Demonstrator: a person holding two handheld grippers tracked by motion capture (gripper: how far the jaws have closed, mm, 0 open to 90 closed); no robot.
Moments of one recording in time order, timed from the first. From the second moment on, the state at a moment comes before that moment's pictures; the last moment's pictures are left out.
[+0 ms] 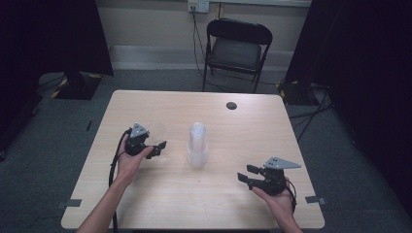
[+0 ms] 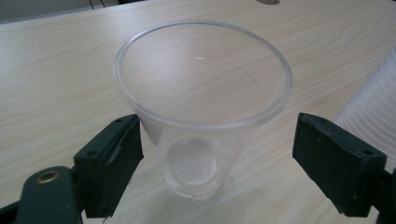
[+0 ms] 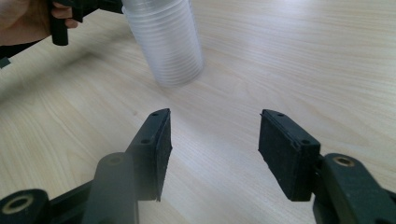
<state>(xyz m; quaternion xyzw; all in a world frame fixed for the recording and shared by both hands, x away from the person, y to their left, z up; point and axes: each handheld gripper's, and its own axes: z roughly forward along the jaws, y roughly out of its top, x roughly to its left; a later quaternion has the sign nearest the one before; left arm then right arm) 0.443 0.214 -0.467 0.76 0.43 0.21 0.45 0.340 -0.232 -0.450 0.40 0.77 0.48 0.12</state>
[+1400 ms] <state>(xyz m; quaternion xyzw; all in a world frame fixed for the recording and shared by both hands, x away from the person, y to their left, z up) 0.343 0.221 -0.428 0.77 0.42 0.19 0.45 0.344 -0.243 -0.451 0.42 0.76 0.48 0.14</state>
